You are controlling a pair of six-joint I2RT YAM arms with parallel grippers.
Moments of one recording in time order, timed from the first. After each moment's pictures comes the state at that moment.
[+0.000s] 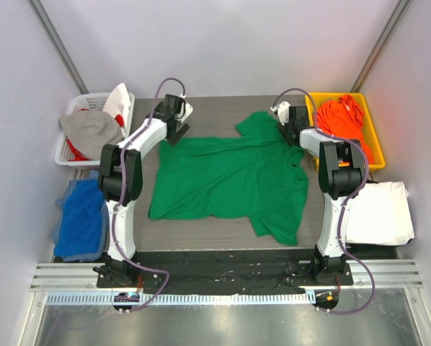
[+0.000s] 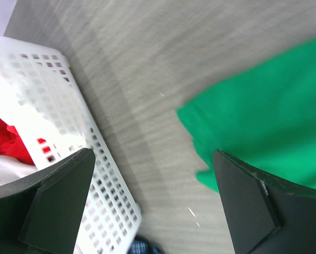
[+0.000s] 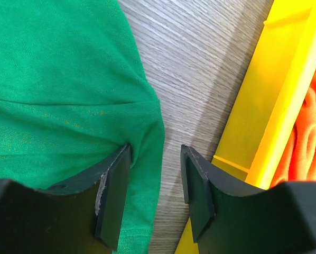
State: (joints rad) left arm -0.30 2.14 1.75 -0.52 -0.42 0.50; right arm 0.08 2.14 1.45 -0.05 0.18 -0.55
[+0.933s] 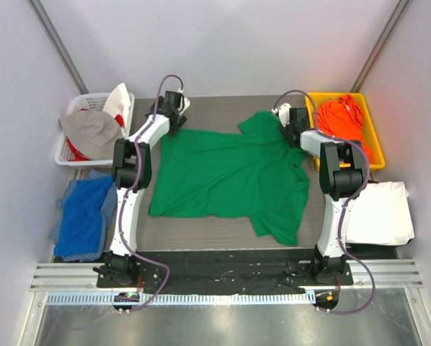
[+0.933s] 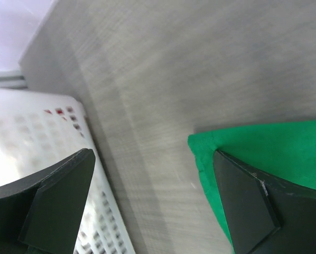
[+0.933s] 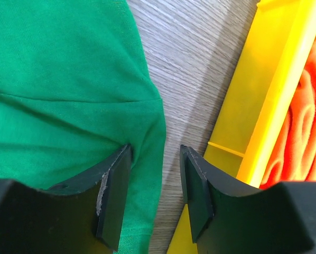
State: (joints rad) left arm -0.24 2.45 2.07 -0.44 -0.47 0.54; right arm 0.08 2.12 1.41 -0.03 0.21 -0.56
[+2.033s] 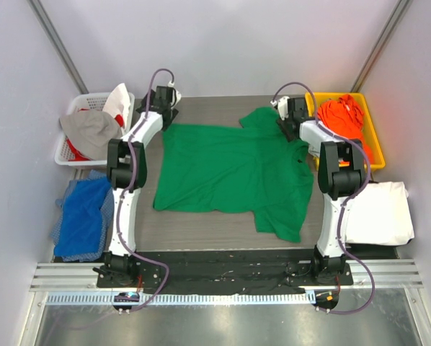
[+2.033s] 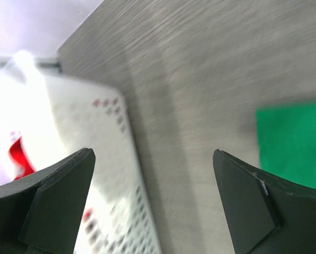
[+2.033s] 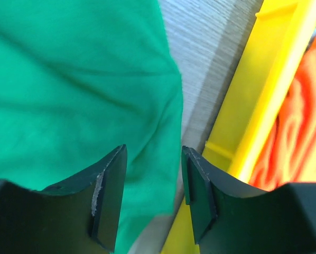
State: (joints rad) left arm -0.19 2.47 2.13 -0.40 -0.53 0.57; right arm 0.10 2.16 1.60 -0.25 0.22 -0.49
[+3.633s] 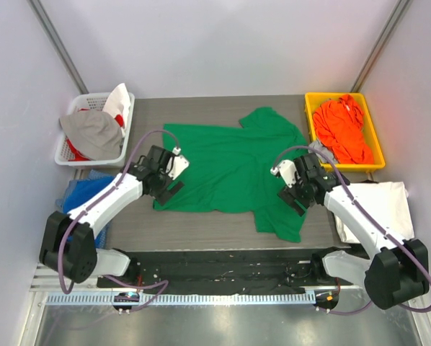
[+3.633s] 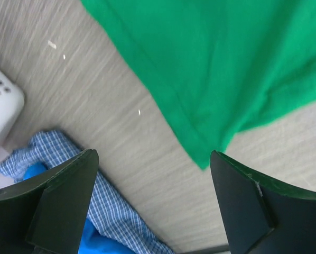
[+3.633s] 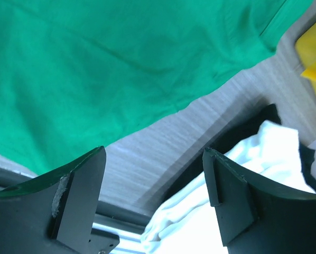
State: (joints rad) left arm -0.44 1.37 0.93 -0.67 -0.20 0.42; right arm 0.30 1.14 0.81 -0.82 0.12 -0.52
